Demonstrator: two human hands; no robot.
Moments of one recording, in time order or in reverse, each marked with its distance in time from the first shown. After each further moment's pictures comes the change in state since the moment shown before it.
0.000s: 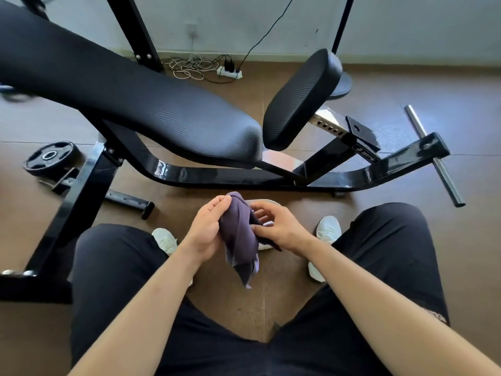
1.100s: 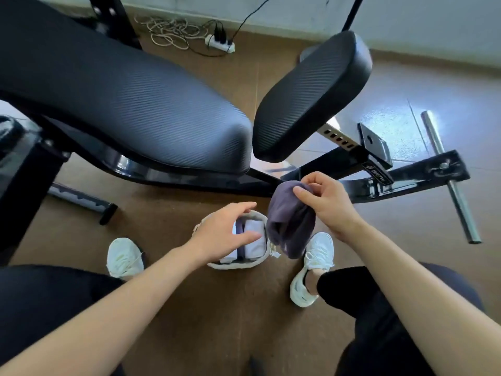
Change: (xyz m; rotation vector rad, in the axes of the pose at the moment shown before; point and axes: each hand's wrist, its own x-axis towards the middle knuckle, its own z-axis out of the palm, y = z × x) left_hand 0.160 -0.029 0.012 1.083 -0.188 0.156; right_hand 0.111 0.041 -0.152 0.104 0.296 0.099
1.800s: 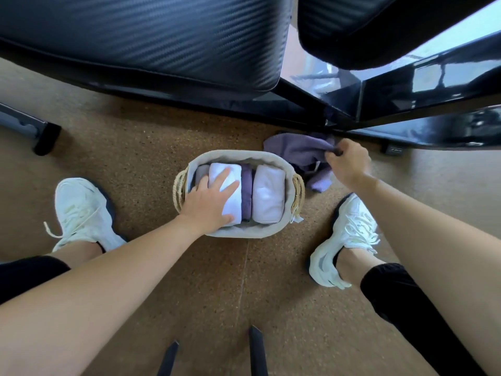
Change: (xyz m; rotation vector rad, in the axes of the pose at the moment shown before) left_hand 0.109 -0.242 0.163 0.581 -0.319 -0.231; right_hand 0.185 0.278 0.033 -0.832 0.054 0.421
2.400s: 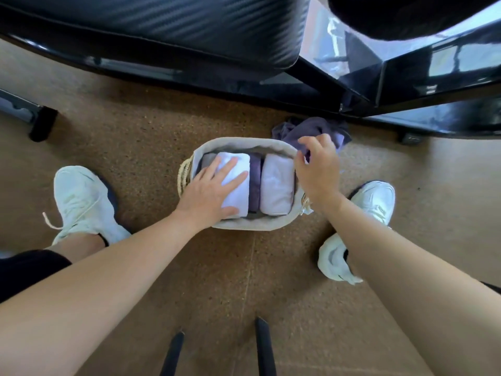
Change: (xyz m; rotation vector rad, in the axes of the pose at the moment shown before) left_hand -0.002 -0.022 0.021 0.033 0.153 0.139; right_hand -0.044 -0.033 0.092 0.107 0.297 -0.389
